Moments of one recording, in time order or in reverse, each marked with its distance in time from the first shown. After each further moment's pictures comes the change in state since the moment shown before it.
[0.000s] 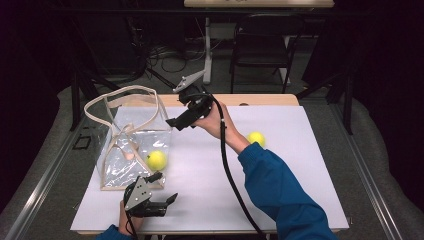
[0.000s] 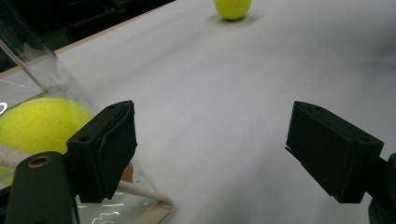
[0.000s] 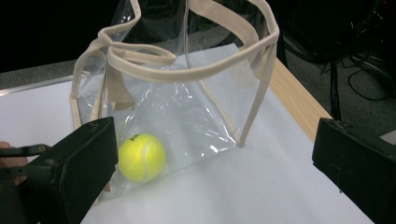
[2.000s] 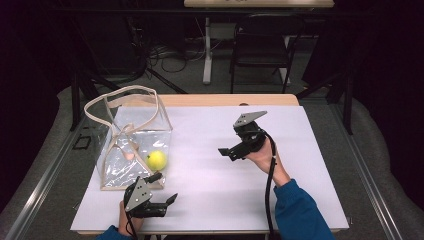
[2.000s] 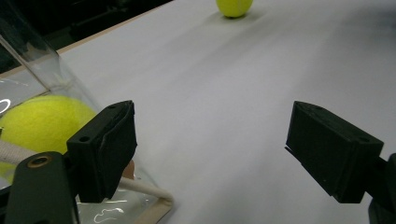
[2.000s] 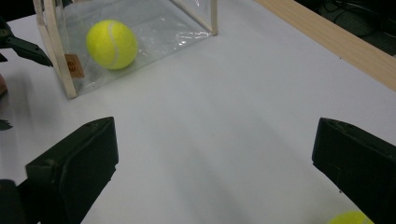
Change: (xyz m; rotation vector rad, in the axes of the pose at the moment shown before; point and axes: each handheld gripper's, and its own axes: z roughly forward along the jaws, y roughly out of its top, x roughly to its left) left arm -0.002 -0.001 -0.001 0.004 0.015 0.008; right arm -0.018 -0.163 -0.056 0.020 -0.058 0.169
